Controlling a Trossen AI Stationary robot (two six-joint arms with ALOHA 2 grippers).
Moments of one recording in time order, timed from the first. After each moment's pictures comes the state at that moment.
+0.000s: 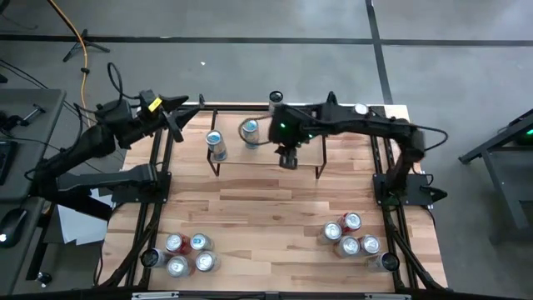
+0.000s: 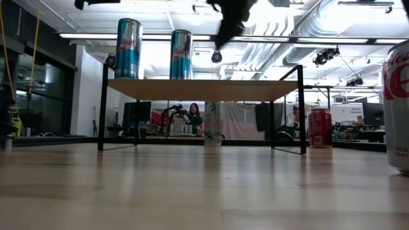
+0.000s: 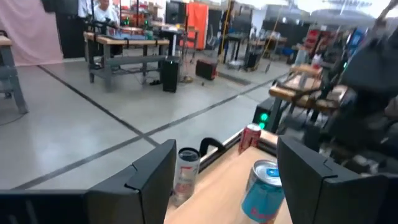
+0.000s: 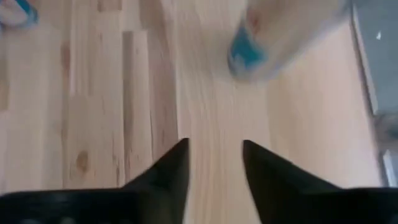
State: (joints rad) left arm 0.39 0.58 0.91 -0.37 -0.27 -0.16; right arm -0.16 1.76 1.78 -1.02 0.00 -0.08
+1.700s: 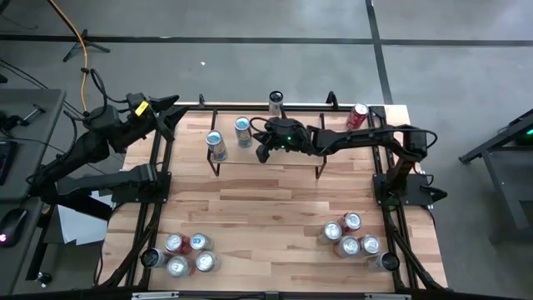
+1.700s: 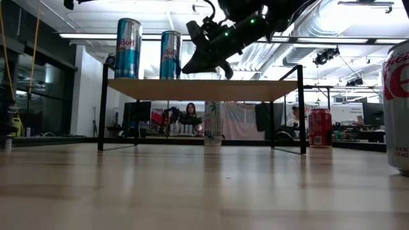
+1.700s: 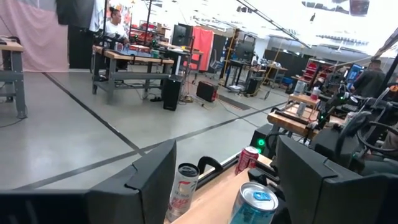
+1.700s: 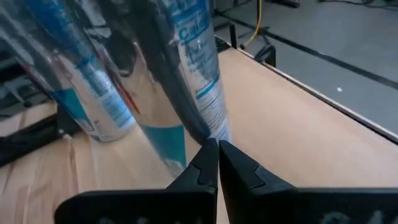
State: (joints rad) left arm 0.39 0.49 0.87 -0.33 -0.31 -0.21; right arm -0.18 1.78 1.22 0.18 0.19 0.32
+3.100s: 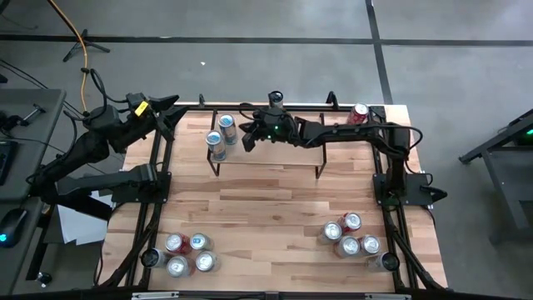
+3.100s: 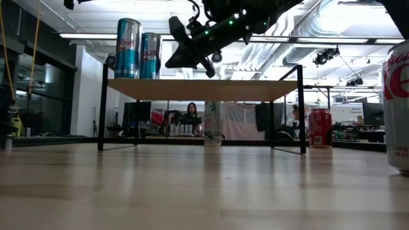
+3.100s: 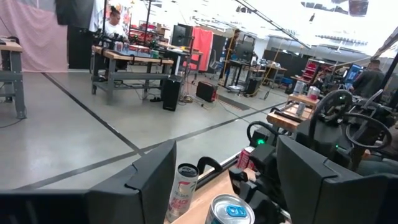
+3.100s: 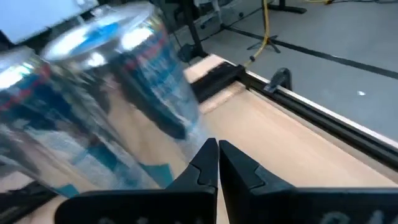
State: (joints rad) left arm 0.39 0.49 0.87 -0.33 -0.31 -0.21; right arm -0.22 1.93 1.45 0.18 0.13 0.40
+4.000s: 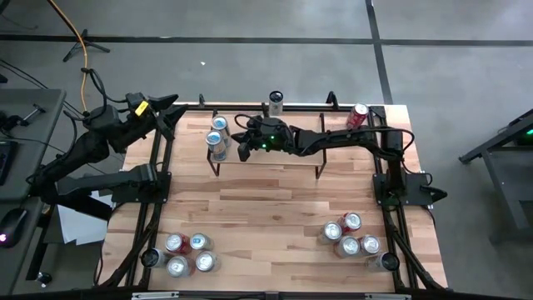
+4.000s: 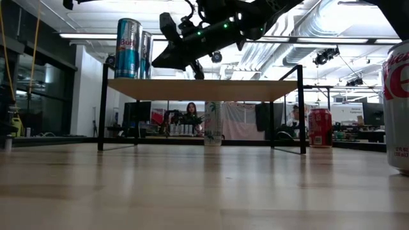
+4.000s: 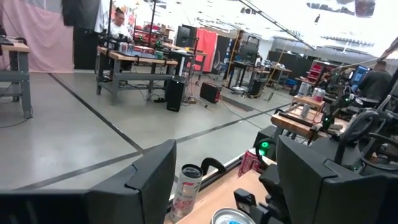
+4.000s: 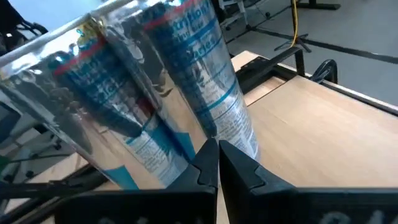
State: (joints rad) left arm 0.39 0.49 0.87 -0.33 -0.33 -0.21; right arm -0.18 1.99 1.45 0.30 0.10 0.42
